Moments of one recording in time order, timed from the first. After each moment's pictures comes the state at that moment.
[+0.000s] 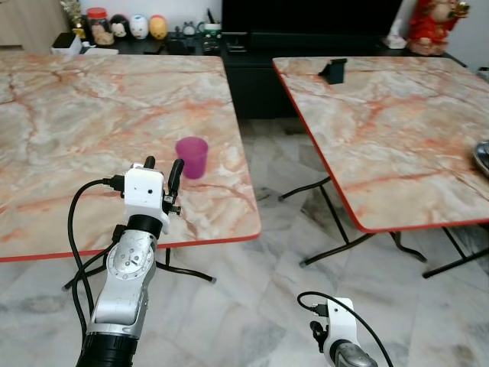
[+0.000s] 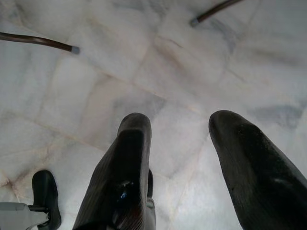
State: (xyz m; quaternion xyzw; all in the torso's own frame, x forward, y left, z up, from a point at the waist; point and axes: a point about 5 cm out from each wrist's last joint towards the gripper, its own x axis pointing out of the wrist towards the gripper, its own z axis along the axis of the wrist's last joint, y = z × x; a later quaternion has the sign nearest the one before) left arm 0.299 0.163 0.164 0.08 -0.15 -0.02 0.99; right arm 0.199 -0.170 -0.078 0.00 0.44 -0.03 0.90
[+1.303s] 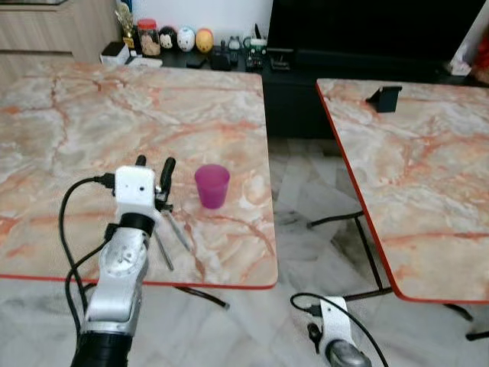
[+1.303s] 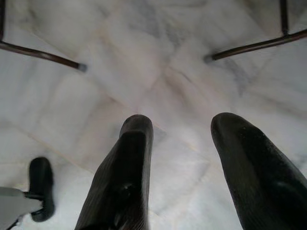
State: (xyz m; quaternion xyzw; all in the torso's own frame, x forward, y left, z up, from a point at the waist) left arm 0.302 0.164 0.170 0.08 -0.15 -0.04 0.99; right arm 0.199 -0.171 -0.079 -0.02 0.46 -0.04 0.89
